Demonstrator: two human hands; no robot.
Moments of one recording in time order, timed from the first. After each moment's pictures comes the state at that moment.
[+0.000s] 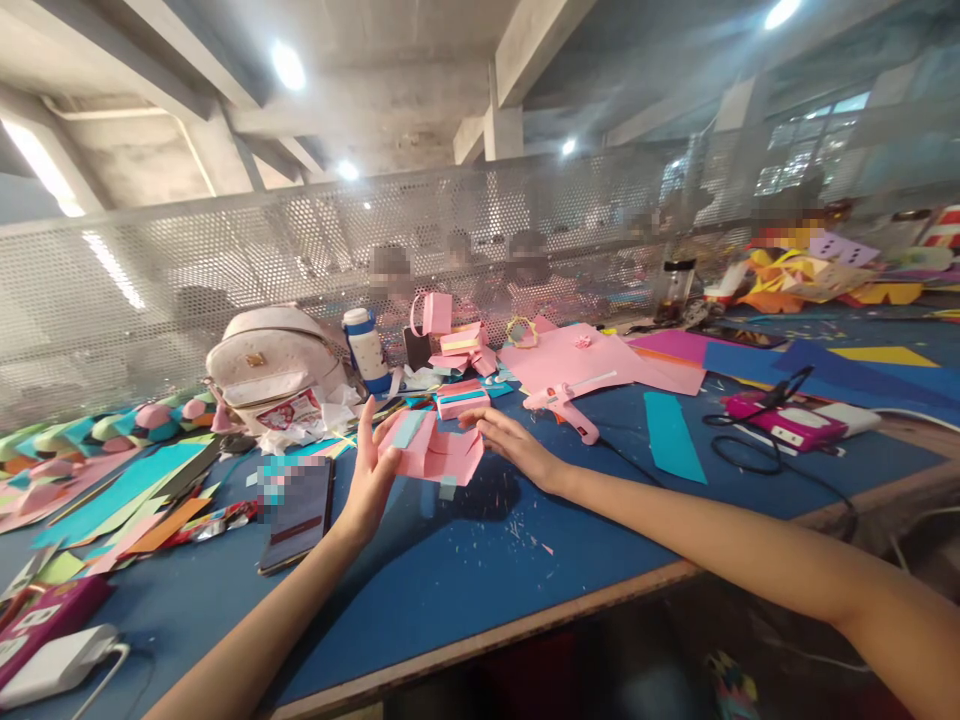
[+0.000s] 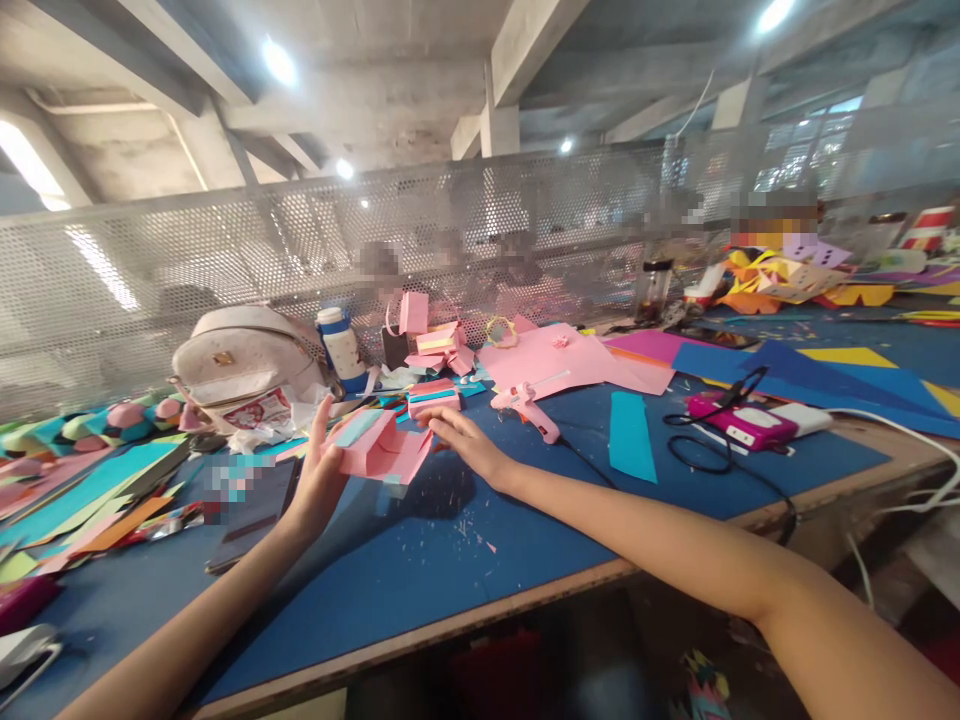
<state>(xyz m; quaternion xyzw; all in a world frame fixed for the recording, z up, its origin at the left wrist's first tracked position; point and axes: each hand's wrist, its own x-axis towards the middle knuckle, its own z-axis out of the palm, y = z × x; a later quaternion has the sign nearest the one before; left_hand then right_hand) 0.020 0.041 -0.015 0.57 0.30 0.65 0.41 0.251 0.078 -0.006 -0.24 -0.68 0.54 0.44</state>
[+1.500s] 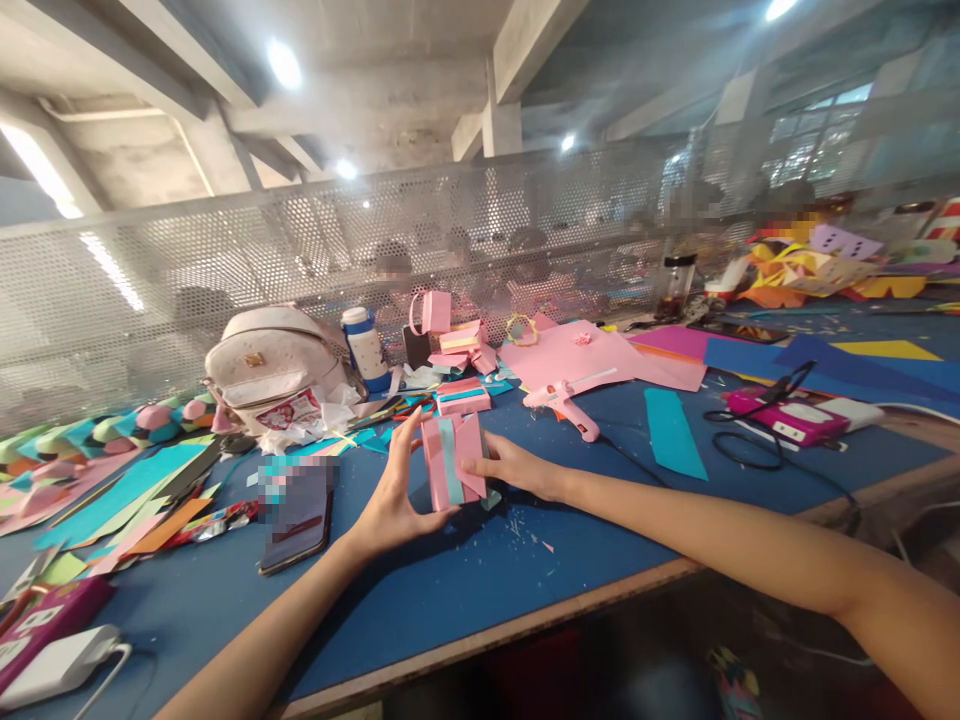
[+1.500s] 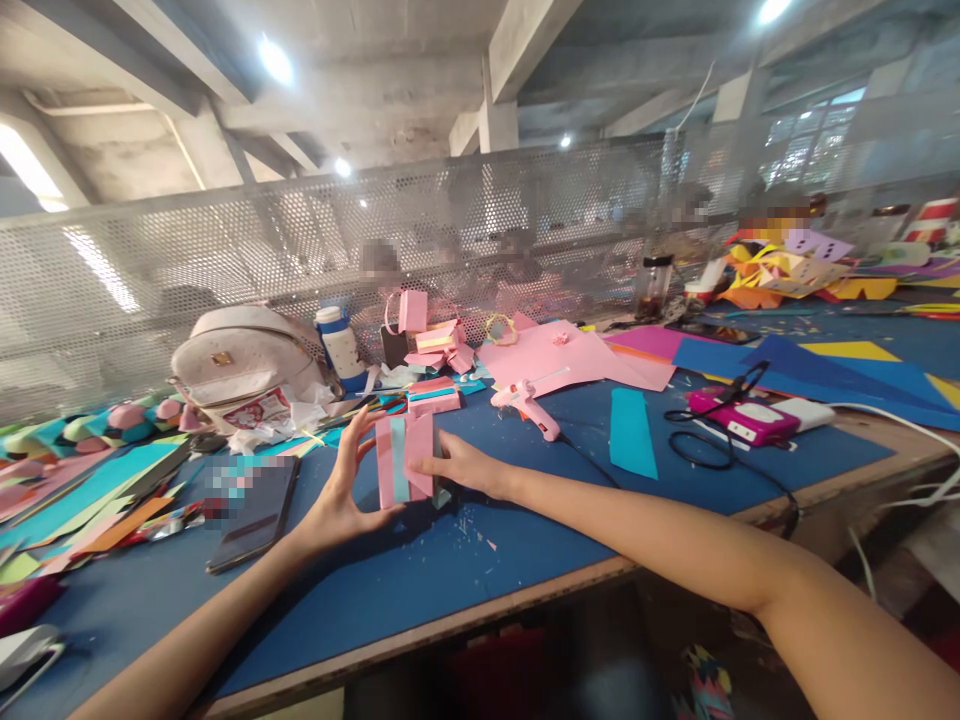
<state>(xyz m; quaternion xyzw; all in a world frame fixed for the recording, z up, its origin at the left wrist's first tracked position) 0.029 0.022 -0.012 0.83 0.30 0.45 0.12 0.244 0.066 -0.011 -0.21 -0.70 0.59 0.35</state>
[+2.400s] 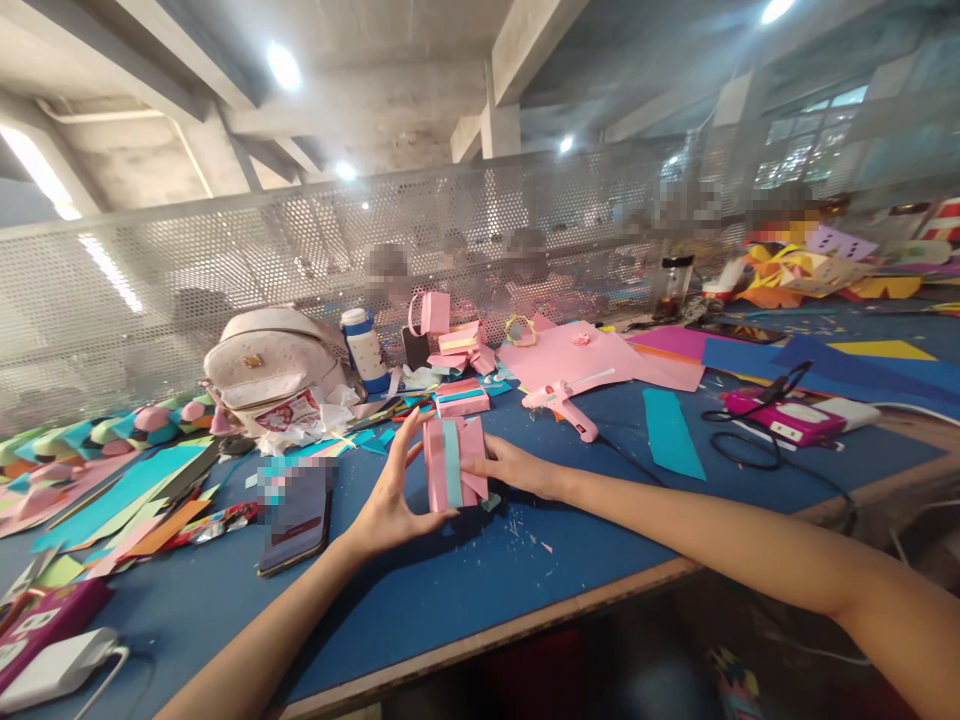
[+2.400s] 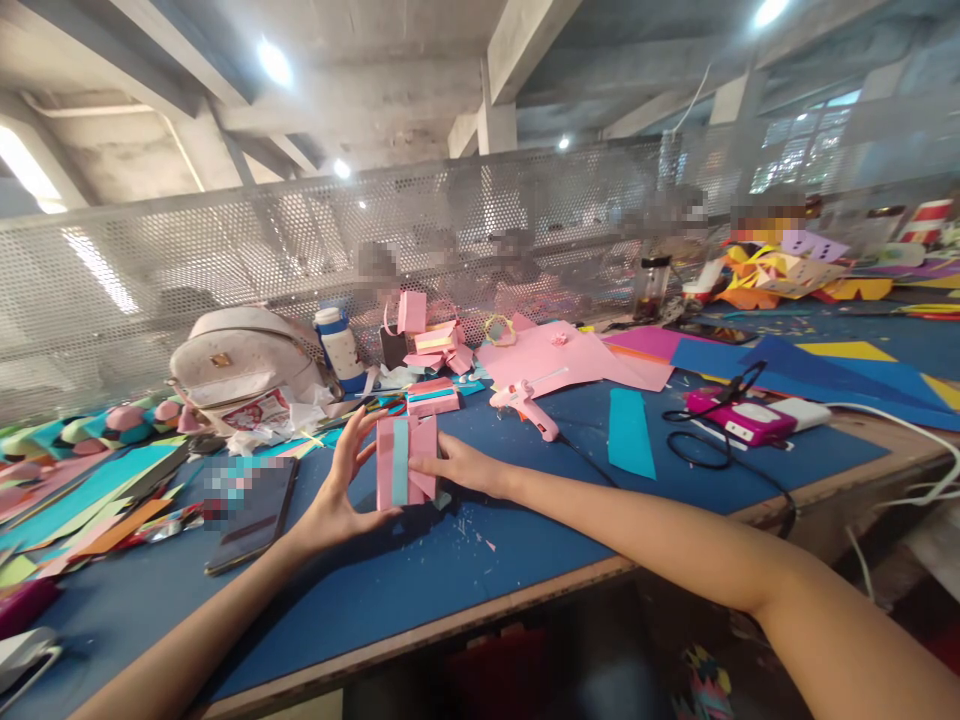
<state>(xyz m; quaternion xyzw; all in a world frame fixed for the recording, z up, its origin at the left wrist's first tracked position) 0.028 0.022 -0.011 0.82 0.28 0.46 0.18 0.246 0.069 -0.015 -0.21 -0.71 0.58 0.34</state>
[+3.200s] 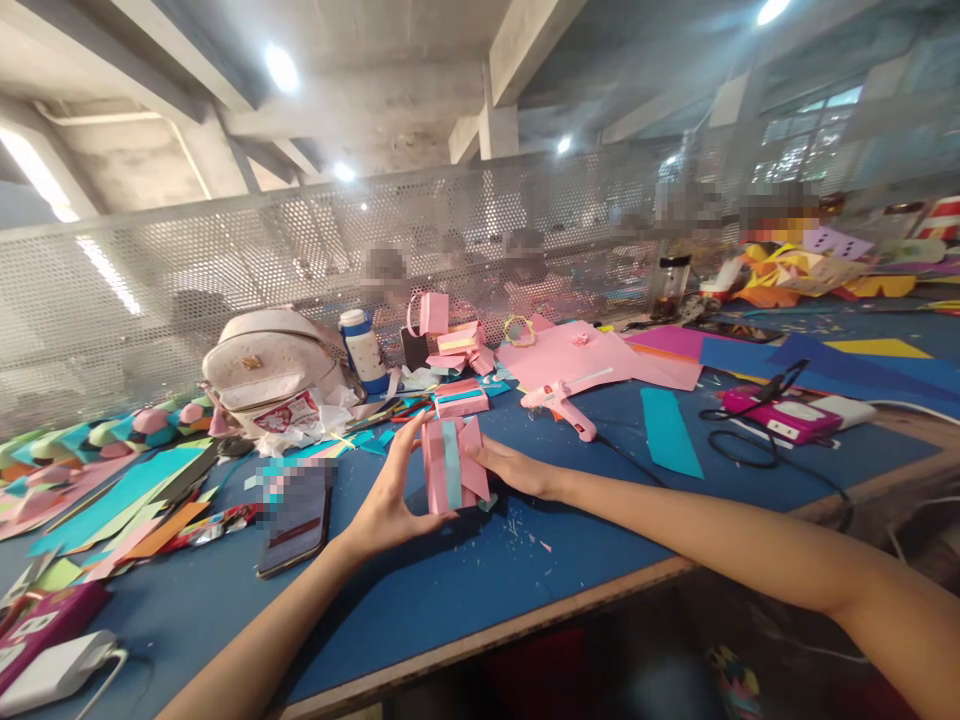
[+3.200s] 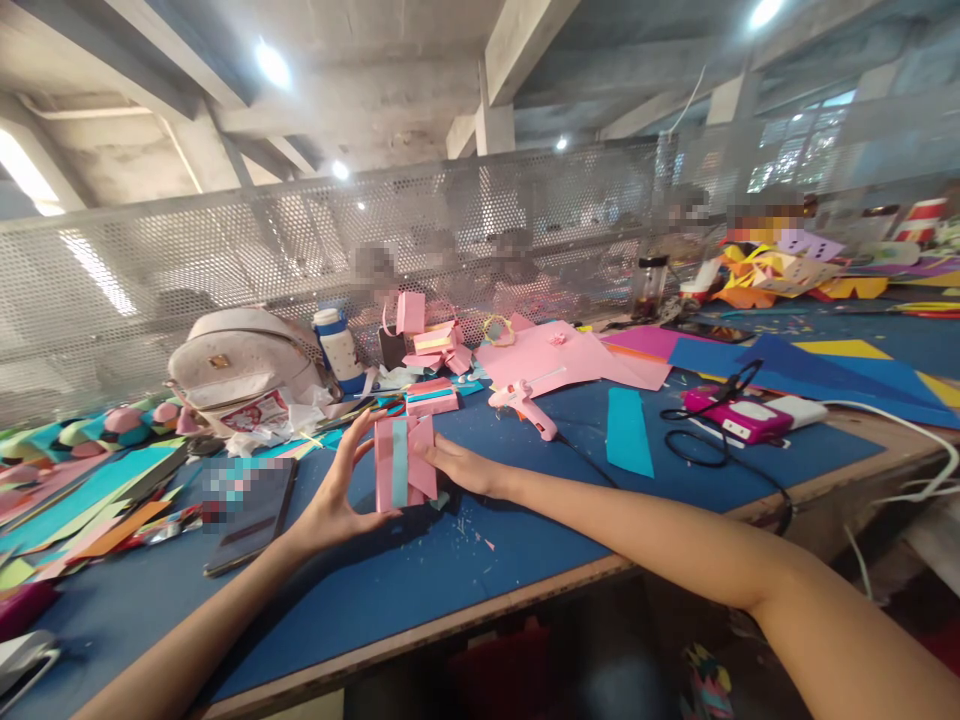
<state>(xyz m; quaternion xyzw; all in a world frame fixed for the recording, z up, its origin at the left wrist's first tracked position) 0.025 0.024 -0.010 0.85 0.28 0.44 0.11 0.248 0.062 -0.011 -0.23 -0.70 0.57 0.35</state>
